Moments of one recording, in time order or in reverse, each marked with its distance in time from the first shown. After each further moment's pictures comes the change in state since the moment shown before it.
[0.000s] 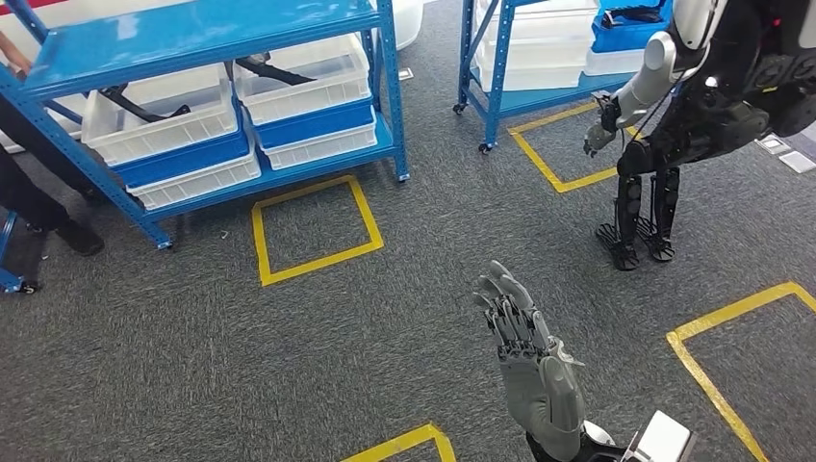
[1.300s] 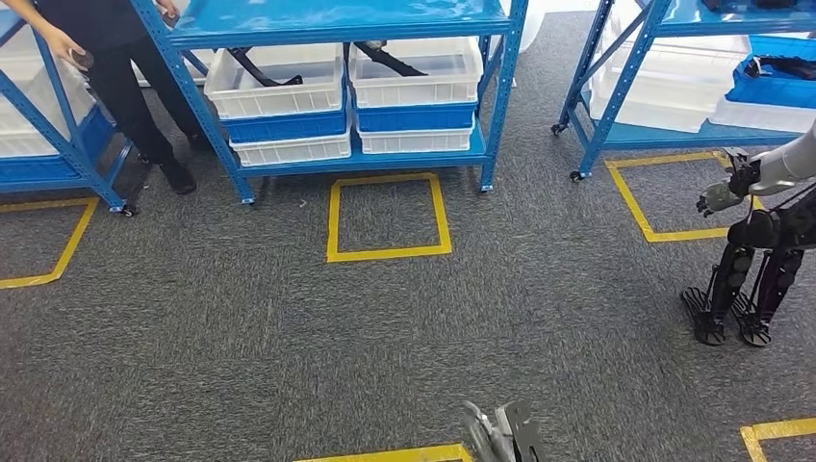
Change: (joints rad) left arm -0.002 -0.019 0.000 0.000 0.050 0.032 -0.036; right arm 0.148 0.041 0.049 0.878 -0.392 -0.117 0.176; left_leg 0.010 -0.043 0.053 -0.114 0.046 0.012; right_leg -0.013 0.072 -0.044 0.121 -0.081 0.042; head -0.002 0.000
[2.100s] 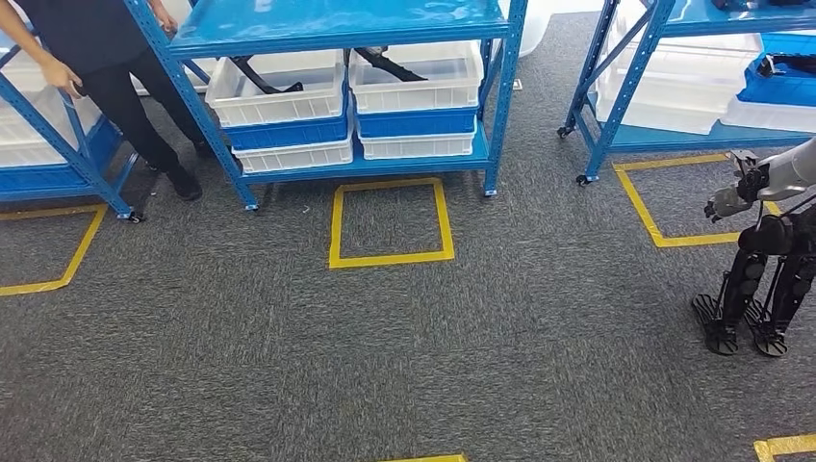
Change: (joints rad) left arm 0.083 0.019 0.093 0.000 -0.227 -0.035 0.084; right arm -0.011 0.194 0.055 0.829 0.172 0.067 0.350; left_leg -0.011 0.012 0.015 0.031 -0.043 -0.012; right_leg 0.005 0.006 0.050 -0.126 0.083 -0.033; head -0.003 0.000
